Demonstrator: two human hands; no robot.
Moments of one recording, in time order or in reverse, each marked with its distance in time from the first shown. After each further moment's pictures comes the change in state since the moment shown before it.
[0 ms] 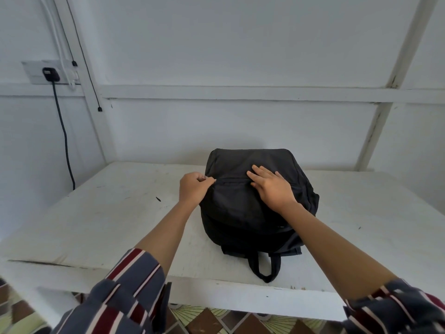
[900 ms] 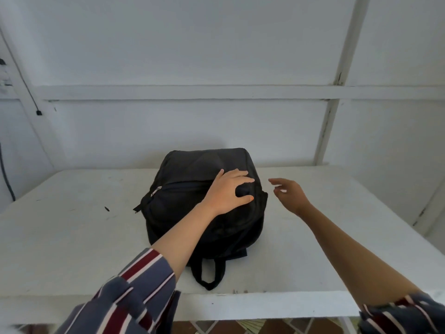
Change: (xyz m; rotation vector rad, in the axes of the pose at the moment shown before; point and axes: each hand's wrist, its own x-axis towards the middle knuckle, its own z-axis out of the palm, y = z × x) left_hand -0.044 0.078 0.145 0.409 -0.474 0.725; right_hand -0.059 0.156 -0.014 0.616 0.134 0.379
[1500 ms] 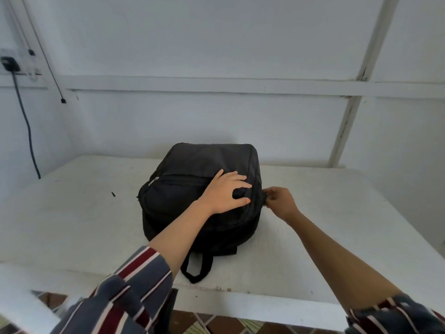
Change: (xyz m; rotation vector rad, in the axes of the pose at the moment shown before) left_hand 0.002 0.003 0.014 0.118 -0.085 -0.077; right_hand 0.006 0.013 0.026 0.089 -0.155 0.044
